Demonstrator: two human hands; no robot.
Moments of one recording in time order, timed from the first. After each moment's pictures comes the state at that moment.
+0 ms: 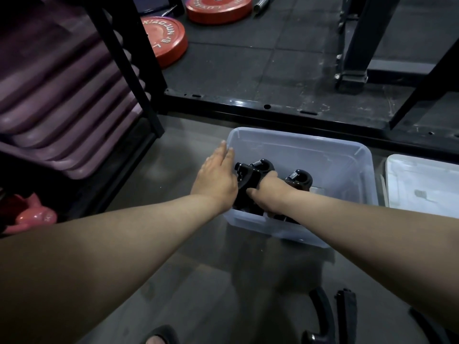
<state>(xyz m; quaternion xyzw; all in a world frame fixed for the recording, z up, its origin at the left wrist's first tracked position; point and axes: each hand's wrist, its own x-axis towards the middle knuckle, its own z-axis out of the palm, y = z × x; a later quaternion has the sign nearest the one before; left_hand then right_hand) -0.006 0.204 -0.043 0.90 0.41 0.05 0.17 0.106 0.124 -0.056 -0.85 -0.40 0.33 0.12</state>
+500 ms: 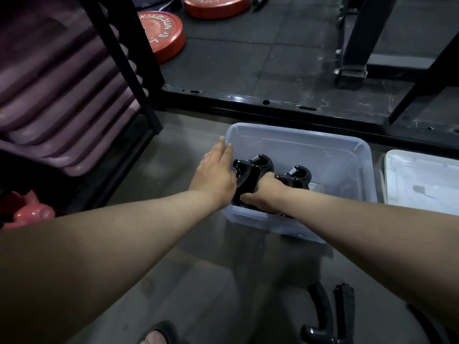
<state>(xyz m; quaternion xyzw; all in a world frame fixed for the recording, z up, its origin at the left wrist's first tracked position) -0.006 0.203 -0.044 0.89 0.41 0.05 0.17 0.113 0.123 -0.069 -0.82 -0.38 0.40 0.13</state>
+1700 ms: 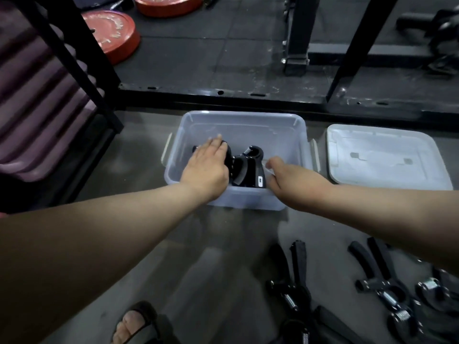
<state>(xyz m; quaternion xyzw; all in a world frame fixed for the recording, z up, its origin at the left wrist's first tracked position) 0.028 0.141 -0.046 0.94 0.31 0.00 0.12 0.163 -0.028 -0.025 -0.83 -0.51 0.18 0.10</state>
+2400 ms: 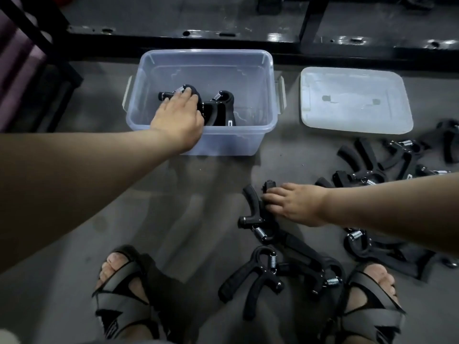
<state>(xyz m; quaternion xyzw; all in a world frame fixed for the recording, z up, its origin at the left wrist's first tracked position) 0.024 0.114 -0.051 0.95 0.31 -0.04 0.08 0.142 -0.181 -0.117 -0.53 -0.78 0.10 -0.32</state>
